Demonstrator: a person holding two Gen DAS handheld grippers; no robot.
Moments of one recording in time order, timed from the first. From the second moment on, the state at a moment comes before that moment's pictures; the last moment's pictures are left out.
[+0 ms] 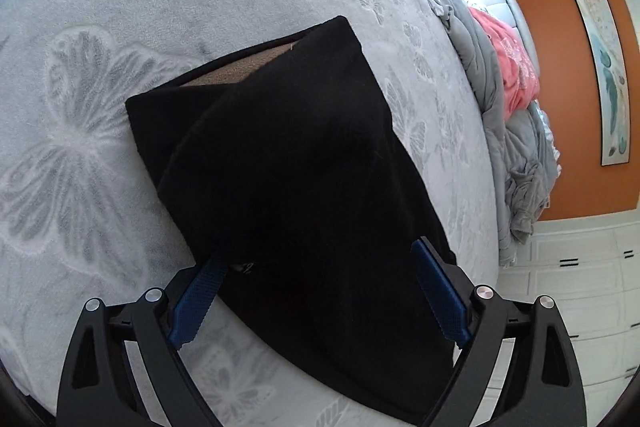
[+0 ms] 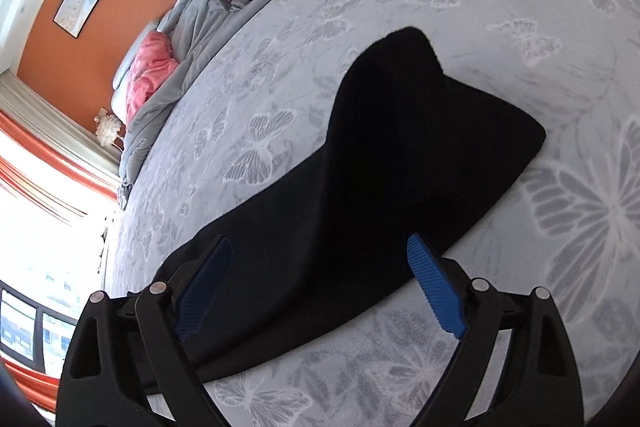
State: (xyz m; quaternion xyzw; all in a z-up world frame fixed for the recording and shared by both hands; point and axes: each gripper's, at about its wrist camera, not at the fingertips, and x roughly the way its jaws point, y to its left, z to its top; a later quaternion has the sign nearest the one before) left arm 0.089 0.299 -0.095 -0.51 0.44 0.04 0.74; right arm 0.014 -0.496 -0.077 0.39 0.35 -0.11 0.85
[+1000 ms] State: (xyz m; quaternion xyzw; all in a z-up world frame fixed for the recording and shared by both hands) left arm 0.106 0.296 -0.094 -0.38 0.49 0.01 0.79; right arm 0.037 -0.526 -0.122 0.39 0.41 -0.10 0.82
